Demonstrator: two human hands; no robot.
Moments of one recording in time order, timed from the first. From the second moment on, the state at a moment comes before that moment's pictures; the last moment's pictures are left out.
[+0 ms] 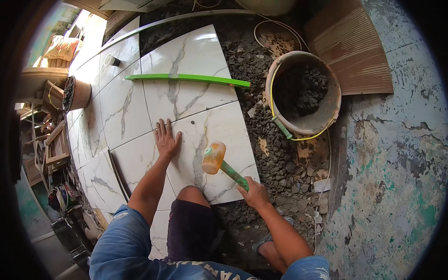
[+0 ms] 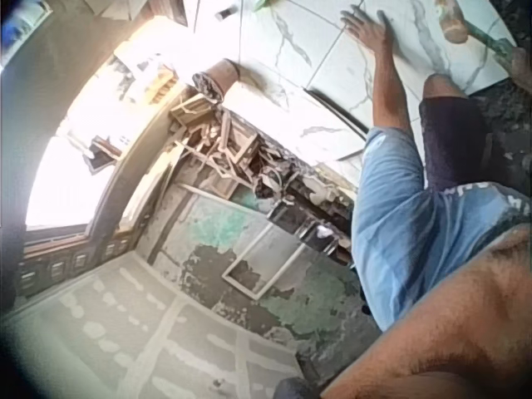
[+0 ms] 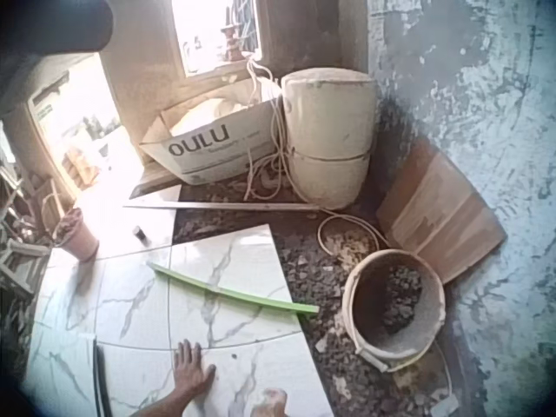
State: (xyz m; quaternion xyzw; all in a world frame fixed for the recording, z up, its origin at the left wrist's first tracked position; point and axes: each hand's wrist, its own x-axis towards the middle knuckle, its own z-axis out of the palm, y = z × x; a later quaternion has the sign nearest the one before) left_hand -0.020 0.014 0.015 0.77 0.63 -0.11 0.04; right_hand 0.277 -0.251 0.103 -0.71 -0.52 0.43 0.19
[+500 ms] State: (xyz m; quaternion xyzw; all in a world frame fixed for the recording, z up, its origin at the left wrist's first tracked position) left_hand 0.034 0.035 0.001 0.81 0.58 -0.01 0.07; right_hand 0.225 -0.238 0.097 -0.69 -0.57 0.45 0.05
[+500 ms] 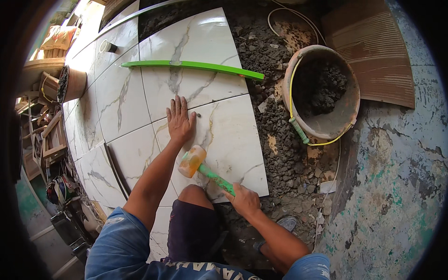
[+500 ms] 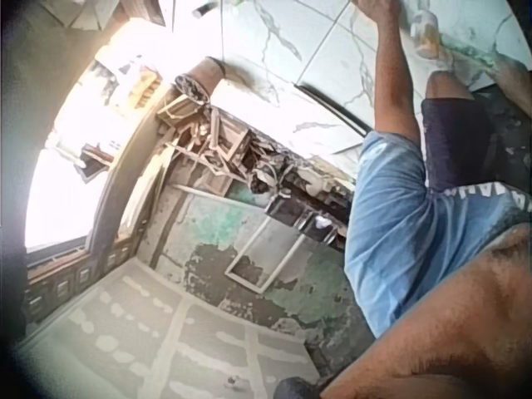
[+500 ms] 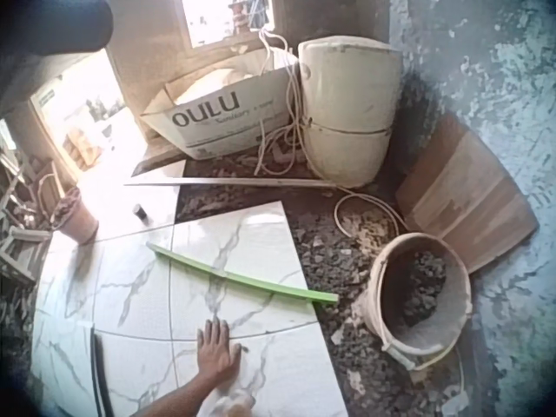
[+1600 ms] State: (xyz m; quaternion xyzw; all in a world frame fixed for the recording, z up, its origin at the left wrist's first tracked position) left_hand 0.036 0.037 -0.005 0.82 0.57 -0.01 0.06; right_hand 0.295 -0.275 0.087 -0.68 -0.61 0.41 0.01
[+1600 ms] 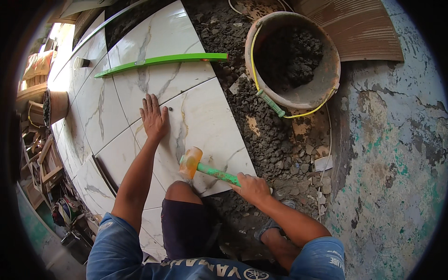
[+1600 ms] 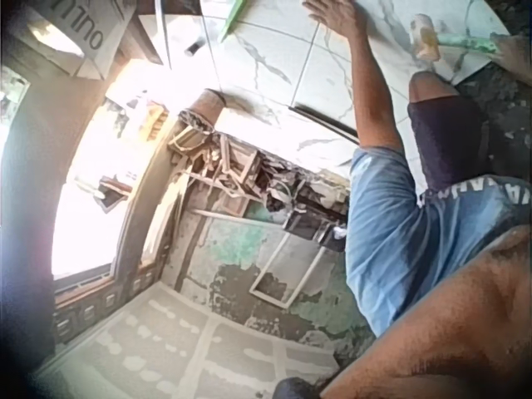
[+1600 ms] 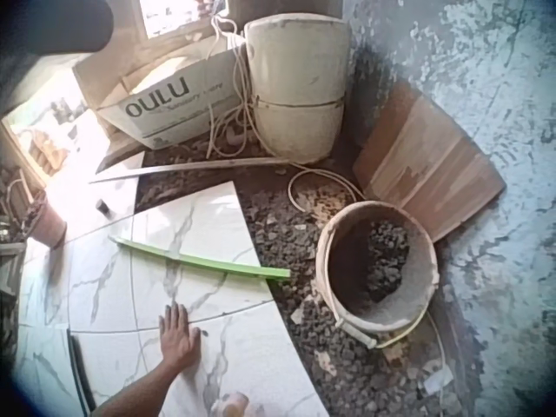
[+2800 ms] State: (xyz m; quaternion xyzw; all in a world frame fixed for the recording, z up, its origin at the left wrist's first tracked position) left_hand 0.035 0.037 -0.009 0.82 0.57 -0.01 0.05; right_hand 0.278 -0.276 0.072 -0.68 -0.59 0.41 0.13
